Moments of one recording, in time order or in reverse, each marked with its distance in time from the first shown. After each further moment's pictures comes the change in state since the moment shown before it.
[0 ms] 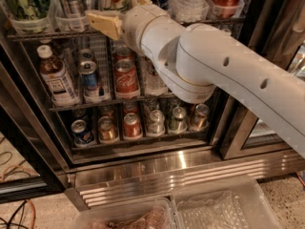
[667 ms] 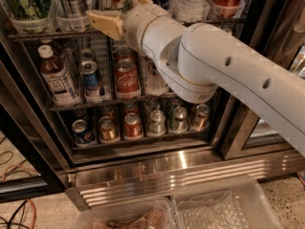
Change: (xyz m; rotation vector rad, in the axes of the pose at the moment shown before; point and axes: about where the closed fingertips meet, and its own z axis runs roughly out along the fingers) arm -0.002 0.001 -0.001 -0.006 -0.002 -0.006
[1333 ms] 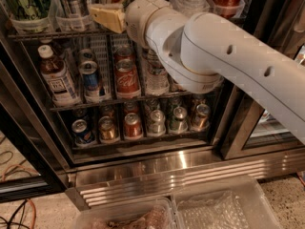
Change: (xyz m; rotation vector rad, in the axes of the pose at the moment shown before) arm -0.008 -0.009 0.008 -0.013 0.000 -0.029
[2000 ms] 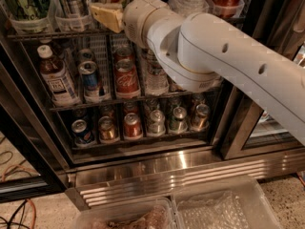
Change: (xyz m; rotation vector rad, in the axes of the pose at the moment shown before) arm 0.005 0.004 0.008 -0.016 0.003 0.019
